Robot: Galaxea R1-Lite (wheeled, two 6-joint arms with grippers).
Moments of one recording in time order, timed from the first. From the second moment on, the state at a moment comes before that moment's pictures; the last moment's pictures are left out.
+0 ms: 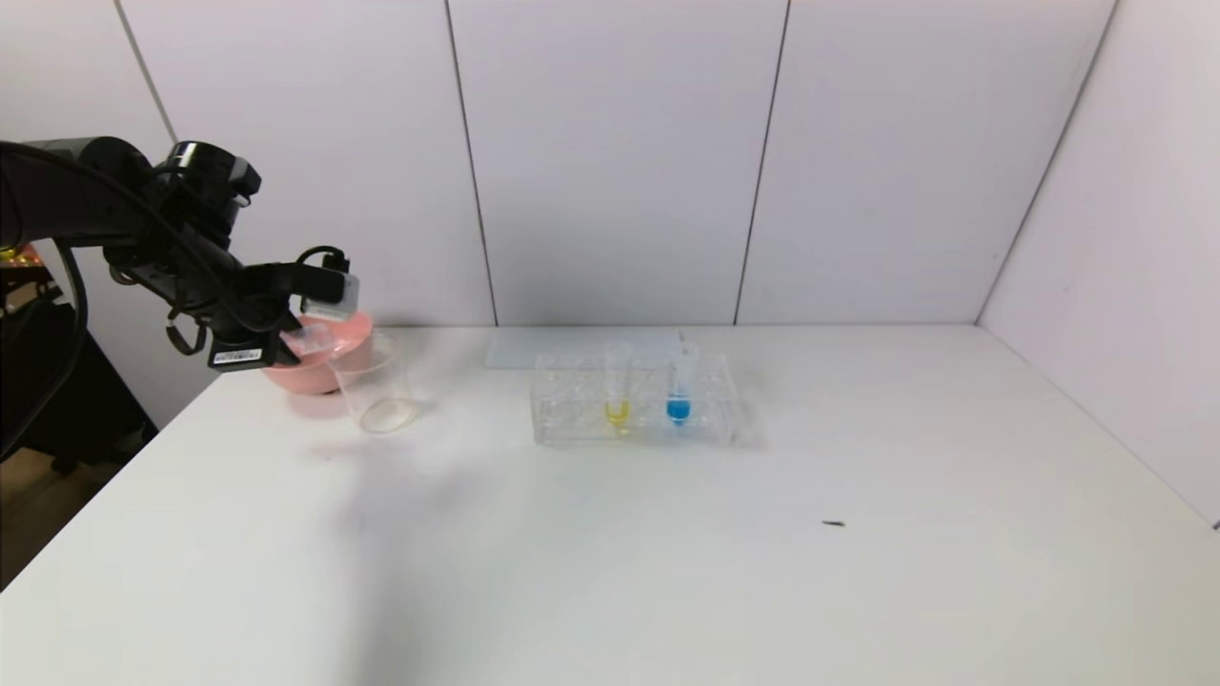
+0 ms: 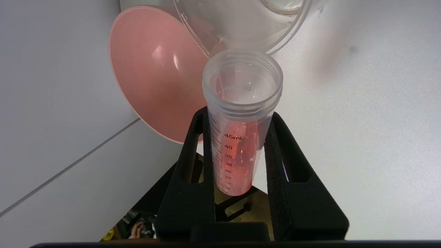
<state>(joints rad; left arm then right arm) 0.08 2.08 -1.93 0.77 -0.03 1.46 0.00 0.00 0.00 0.00 0.00 0.00</state>
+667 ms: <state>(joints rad) 0.05 2.11 -1.98 0.80 0.07 1.49 0.00 0.00 0.00 0.00 0.00 0.00</state>
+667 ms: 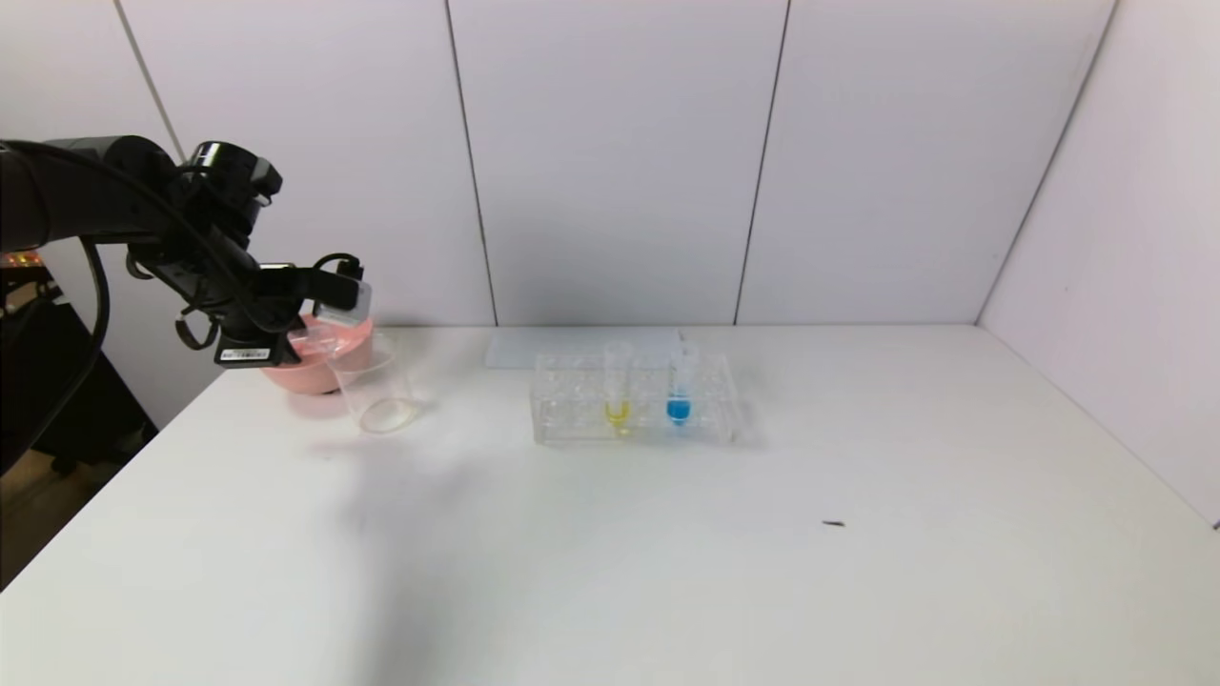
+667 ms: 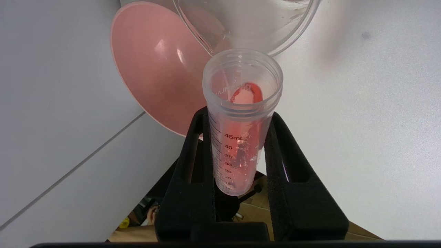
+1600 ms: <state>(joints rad) 0.03 2.12 -1.99 0.79 0.12 1.54 0.00 0.00 0.00 0.00 0.00 0.00</state>
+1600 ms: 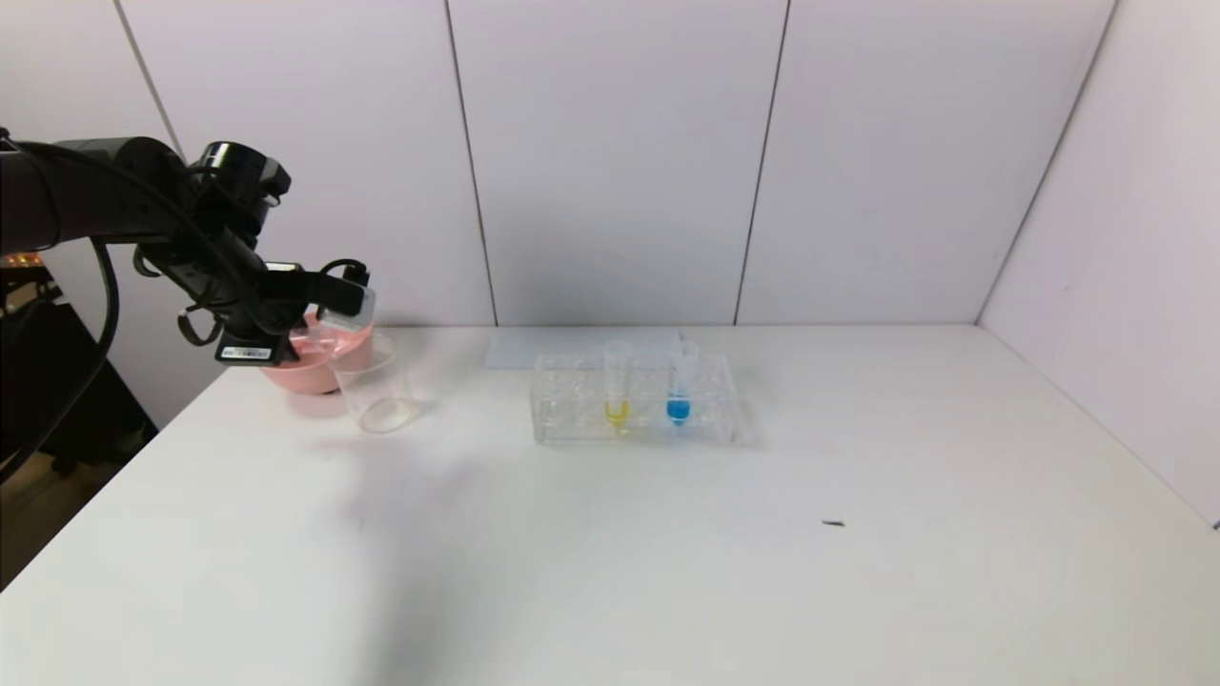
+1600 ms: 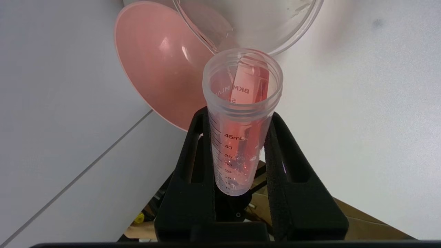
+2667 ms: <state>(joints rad) 0.01 2.13 -1.99 0.78 0.15 1.55 0.00 0.00 0.00 0.00 0.00 0.00</state>
